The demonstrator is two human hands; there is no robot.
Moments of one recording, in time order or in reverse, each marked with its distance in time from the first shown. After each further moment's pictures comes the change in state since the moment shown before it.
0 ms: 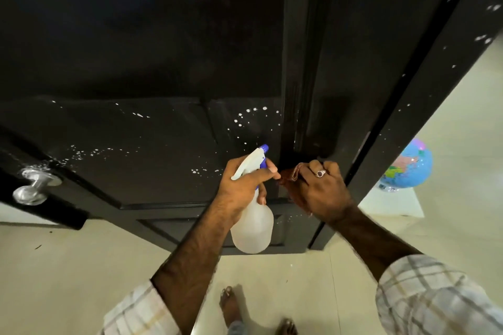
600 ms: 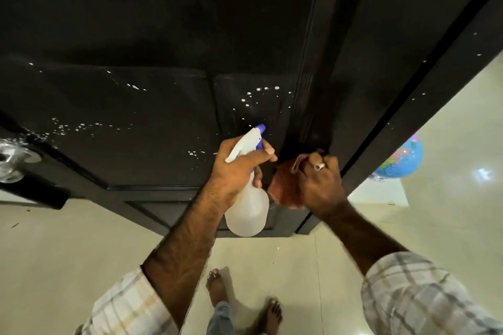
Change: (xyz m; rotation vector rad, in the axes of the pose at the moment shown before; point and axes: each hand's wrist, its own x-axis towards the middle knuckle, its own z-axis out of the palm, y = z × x) left_hand 0.009 -0.008 -0.017 -0.080 -0.001 0.038; right_hand -0.009 -0.020 0.007 -0.036 -0.058 0.069
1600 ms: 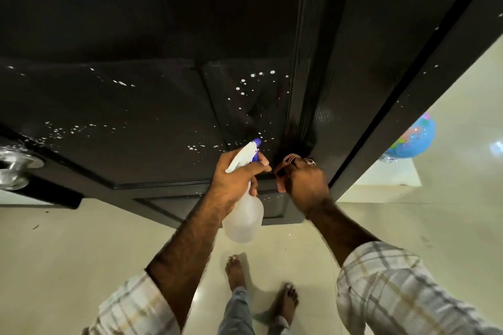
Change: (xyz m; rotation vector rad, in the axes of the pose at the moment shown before) left_hand -0.009 -0.035 -0.008 0.100 0.046 -0.159; right_hand 0.004 -0.054 0.017 0.372 -0.367 0.415
